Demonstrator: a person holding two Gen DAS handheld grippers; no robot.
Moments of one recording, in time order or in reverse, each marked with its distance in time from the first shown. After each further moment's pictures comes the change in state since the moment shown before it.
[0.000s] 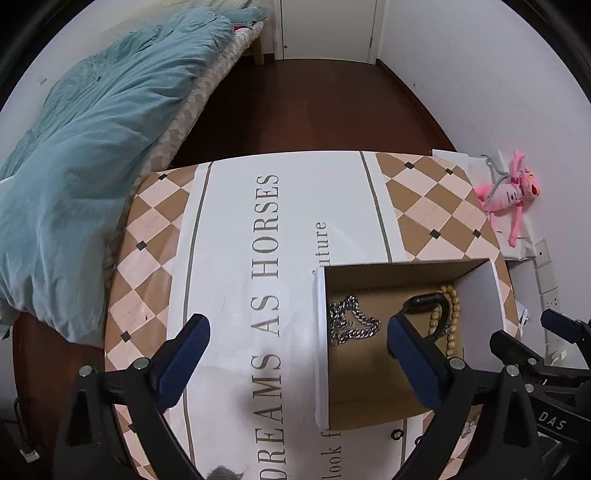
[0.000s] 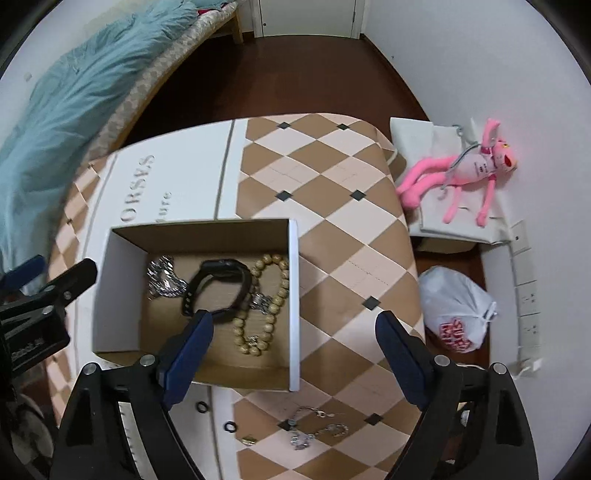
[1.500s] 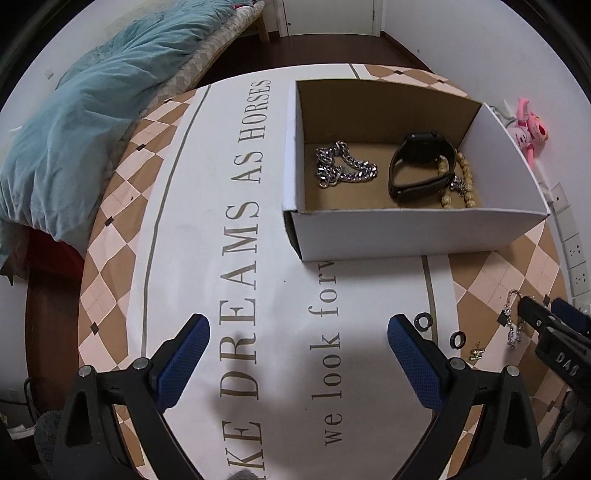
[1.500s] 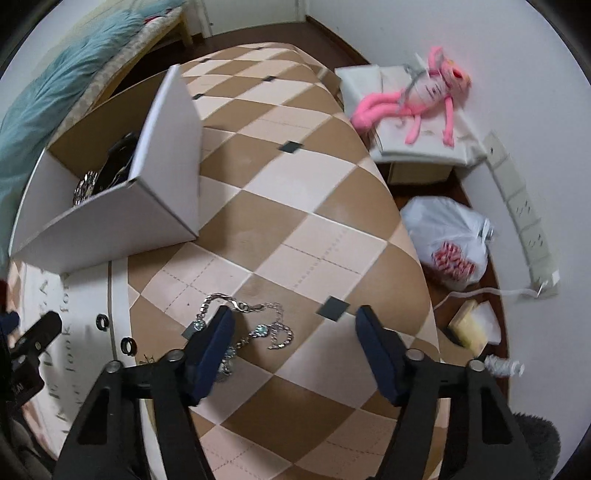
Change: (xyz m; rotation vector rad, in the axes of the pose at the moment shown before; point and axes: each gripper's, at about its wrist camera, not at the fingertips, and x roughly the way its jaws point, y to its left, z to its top) left arm 0.017 -0.038 -0.125 0.025 0.074 0.083; right arm 0.051 -0.054 -0.133 0.159 -0.014 -0.050
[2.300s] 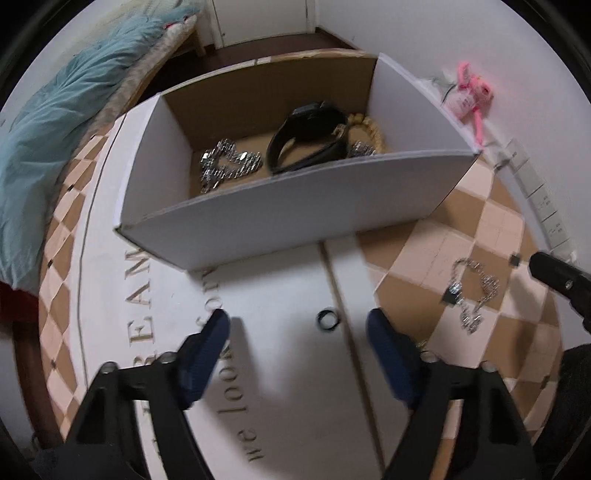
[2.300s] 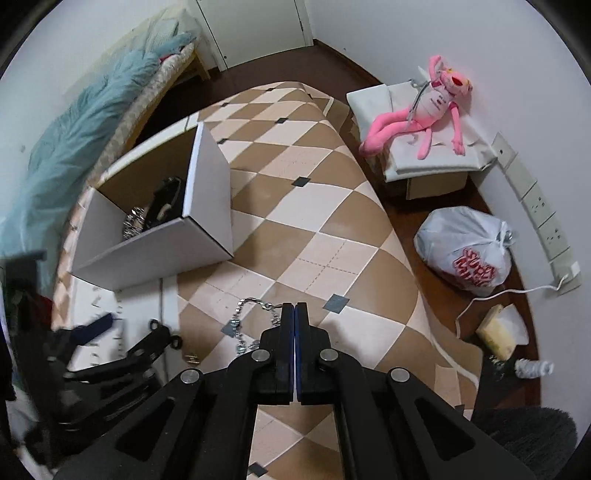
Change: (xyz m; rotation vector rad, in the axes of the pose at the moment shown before) left arm 0.010 -0.059 -0.003 0.181 -0.024 -0.134; right arm -0.043 -0.031 -0.006 0.106 -0.088 0.202
